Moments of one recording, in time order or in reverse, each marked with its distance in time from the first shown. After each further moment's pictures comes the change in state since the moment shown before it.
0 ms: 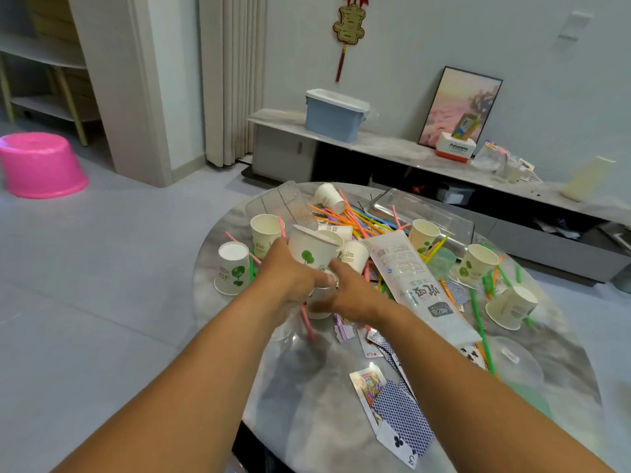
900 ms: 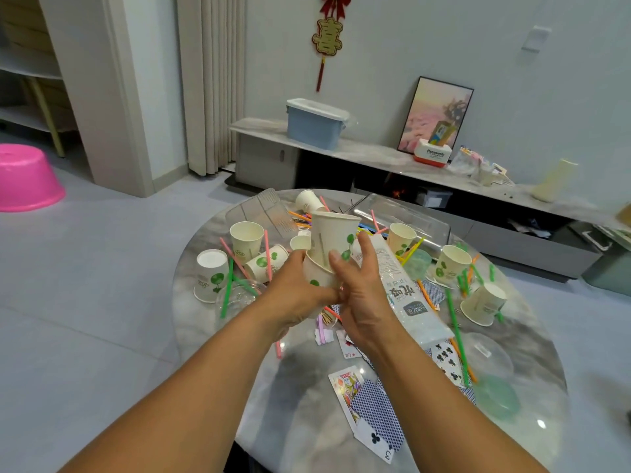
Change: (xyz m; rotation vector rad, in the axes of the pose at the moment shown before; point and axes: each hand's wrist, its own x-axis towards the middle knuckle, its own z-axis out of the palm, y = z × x) left_hand -0.011 -0.007 0.034 0.005 -0.215 0.178; right_hand -0.044 -0.024 -0.003 1.078 0.353 -0.176
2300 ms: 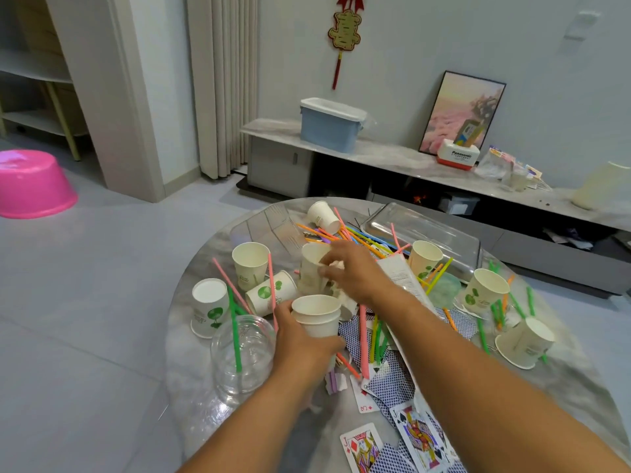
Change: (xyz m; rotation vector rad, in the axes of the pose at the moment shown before) left_hand 0.038 -0.048 0.027 -0.103 0.346 -0.151; right_hand 0.148 -0.007 -0.018 -1.468 -0.292 -0.222
